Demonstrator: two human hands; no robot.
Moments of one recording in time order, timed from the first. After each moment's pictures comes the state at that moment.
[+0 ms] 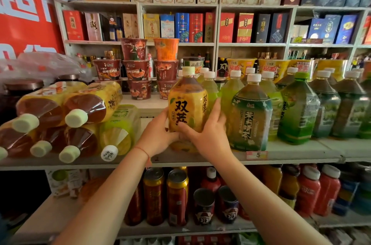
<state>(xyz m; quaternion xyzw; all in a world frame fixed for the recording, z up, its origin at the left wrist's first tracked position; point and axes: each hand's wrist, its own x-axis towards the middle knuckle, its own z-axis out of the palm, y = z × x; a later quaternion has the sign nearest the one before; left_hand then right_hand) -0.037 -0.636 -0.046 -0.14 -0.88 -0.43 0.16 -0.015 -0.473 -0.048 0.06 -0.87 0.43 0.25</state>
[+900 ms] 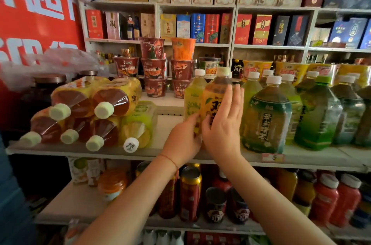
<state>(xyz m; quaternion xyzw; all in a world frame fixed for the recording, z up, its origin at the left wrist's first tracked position) 0.007 -0.608 -0.046 -0.15 -0.89 -0.36 0.22 -0.008 -0.497 -0.043 0.13 -0.79 0.29 0.52</state>
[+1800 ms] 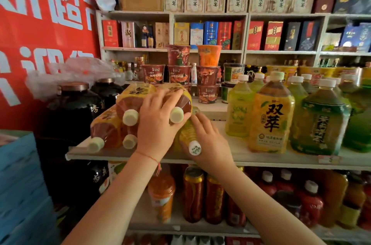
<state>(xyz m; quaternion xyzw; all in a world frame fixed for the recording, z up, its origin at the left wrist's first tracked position) 0.017 -0.799 -0.029 -0.11 -0.81 -0.13 0.55 -0.011 -0.637 -0.082 0.26 -0.87 0.19 0.37</state>
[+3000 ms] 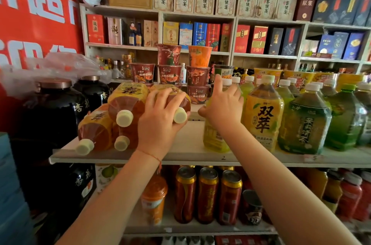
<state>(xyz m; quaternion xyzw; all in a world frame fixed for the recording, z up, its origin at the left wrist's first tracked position) 0.004 -0.790 -0.029 -0.13 -0.82 -0.14 0.54 -0.031 -0.625 0.022 -0.06 -0.94 0.07 0.34</state>
